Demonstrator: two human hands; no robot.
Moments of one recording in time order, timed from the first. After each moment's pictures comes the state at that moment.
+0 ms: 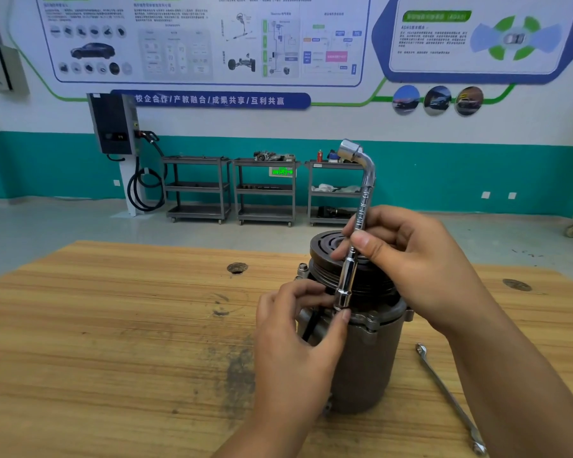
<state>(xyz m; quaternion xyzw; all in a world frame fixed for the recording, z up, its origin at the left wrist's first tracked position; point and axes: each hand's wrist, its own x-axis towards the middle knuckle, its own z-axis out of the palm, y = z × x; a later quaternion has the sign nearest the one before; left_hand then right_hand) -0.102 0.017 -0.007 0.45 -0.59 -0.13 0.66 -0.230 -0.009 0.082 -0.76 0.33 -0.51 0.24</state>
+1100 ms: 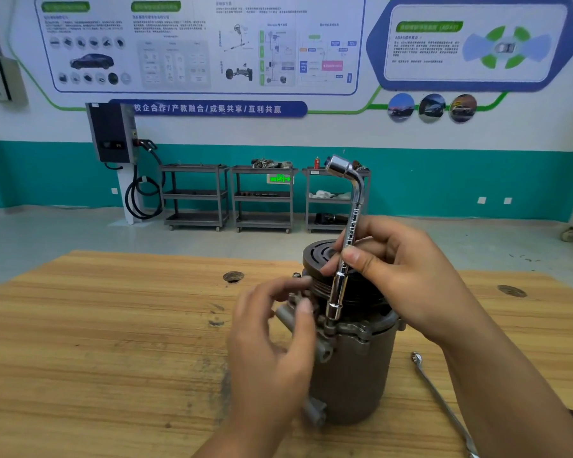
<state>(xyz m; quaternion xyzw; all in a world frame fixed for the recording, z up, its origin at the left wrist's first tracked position) -0.091 0.015 0.004 0.39 -0.58 -0.07 0.71 -0.230 -0.003 0.086 -0.76 0.36 -0.48 0.26</state>
